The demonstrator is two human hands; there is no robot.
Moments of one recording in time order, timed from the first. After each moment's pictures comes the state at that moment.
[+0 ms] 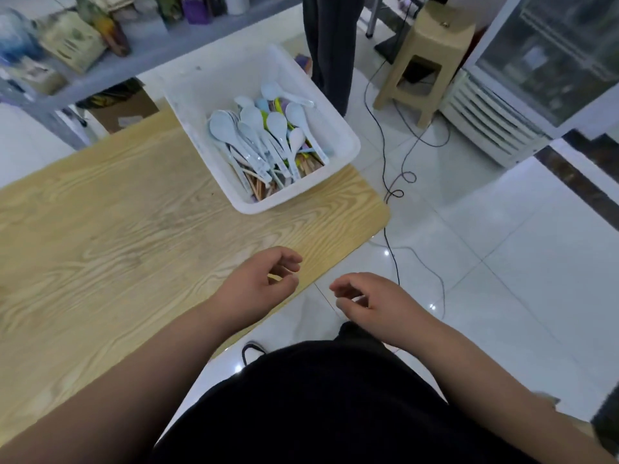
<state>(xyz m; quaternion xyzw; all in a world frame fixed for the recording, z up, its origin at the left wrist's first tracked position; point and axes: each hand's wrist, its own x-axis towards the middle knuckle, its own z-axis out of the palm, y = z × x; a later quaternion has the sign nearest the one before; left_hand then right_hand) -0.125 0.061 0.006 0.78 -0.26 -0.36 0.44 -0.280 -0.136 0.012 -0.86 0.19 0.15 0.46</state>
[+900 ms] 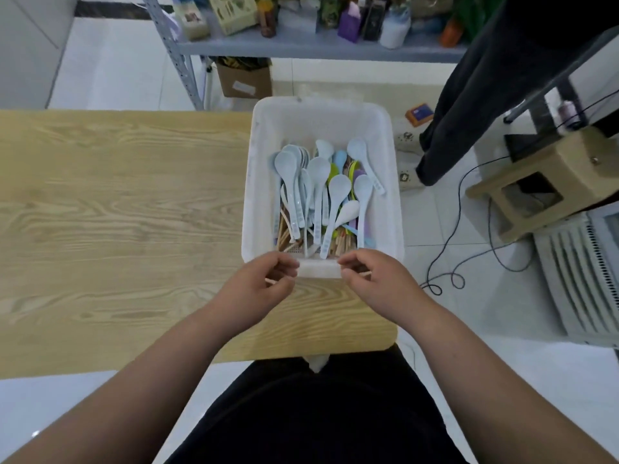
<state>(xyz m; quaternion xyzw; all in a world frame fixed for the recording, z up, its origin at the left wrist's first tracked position) -0.058 -0.029 0.000 0.81 0.00 -0.22 0.55 -0.044 -0.281 0.009 -0.88 -0.01 0.24 0.41</state>
